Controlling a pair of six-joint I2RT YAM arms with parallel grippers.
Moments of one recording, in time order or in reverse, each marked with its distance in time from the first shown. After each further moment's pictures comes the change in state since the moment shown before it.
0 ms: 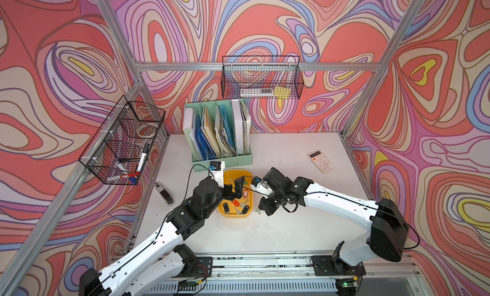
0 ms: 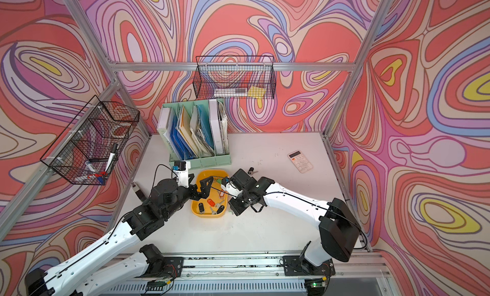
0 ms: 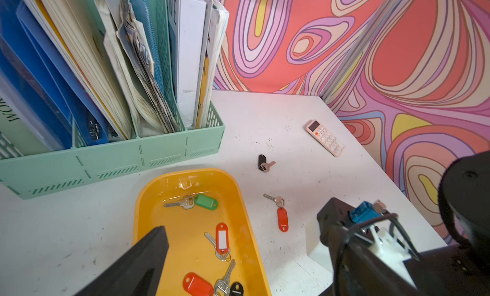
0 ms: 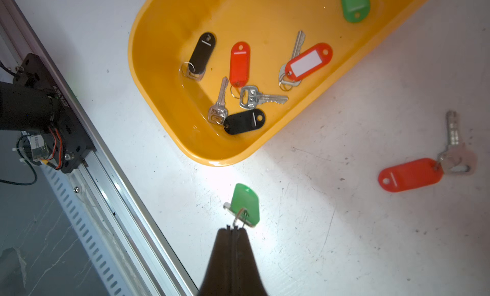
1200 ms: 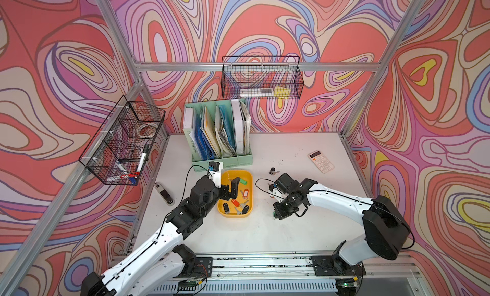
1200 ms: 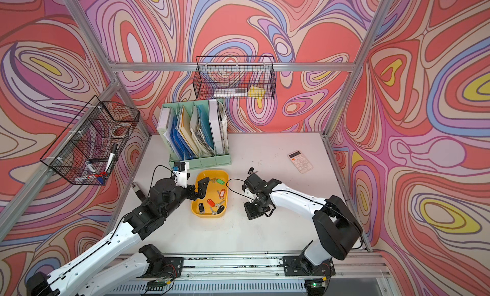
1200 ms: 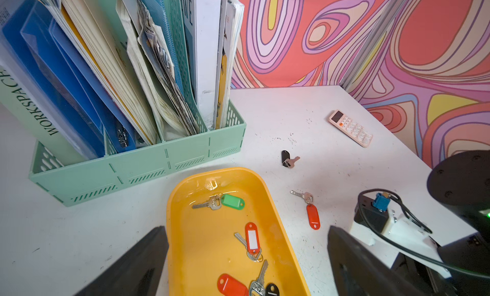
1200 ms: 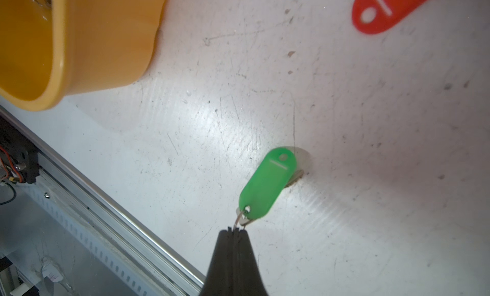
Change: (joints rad) left arm 0.073 -0.014 -0.046 0.032 0.015 0.126; right arm -0.147 0.020 -0.144 -0.085 -0.065 0.135
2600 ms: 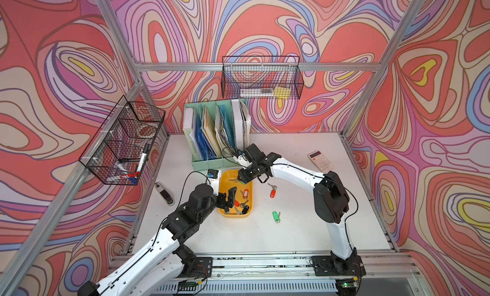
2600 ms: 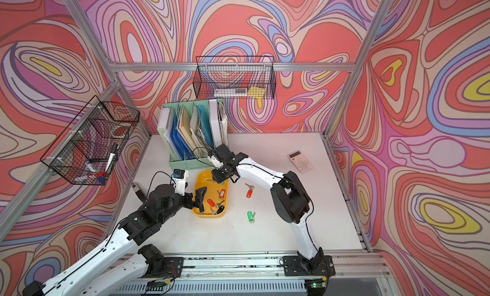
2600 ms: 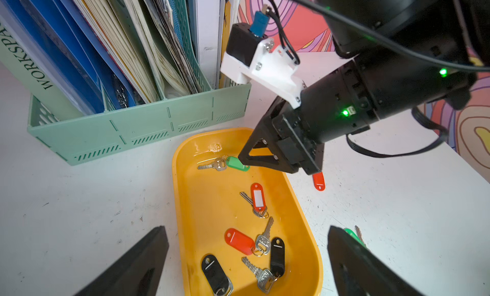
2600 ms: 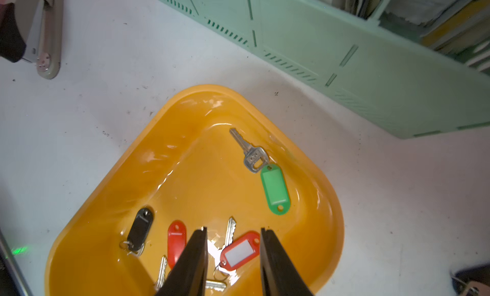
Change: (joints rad) left arm 0.000 -0.079 -0.050 -0.162 0.037 -0.021; right arm 0.050 0.601 0.829 0.135 0.150 -0.186
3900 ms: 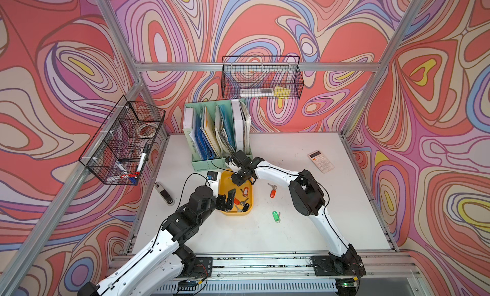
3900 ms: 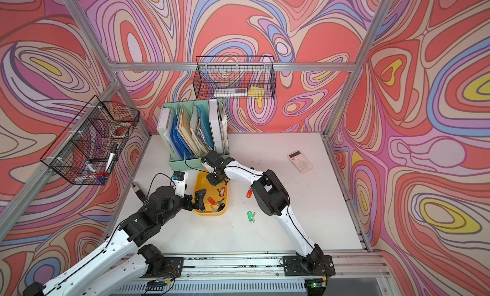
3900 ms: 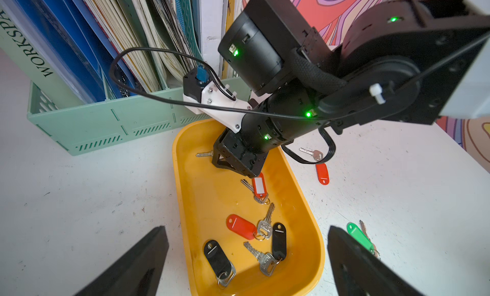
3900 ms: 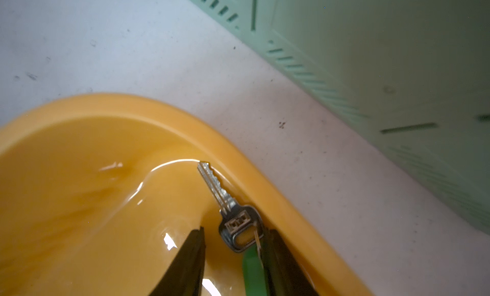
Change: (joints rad) left arm 0.000 -0.018 -0.024 -0.004 -0.005 -0.008; right arm 0.027 0.280 0.214 -0.002 0.074 -0.092
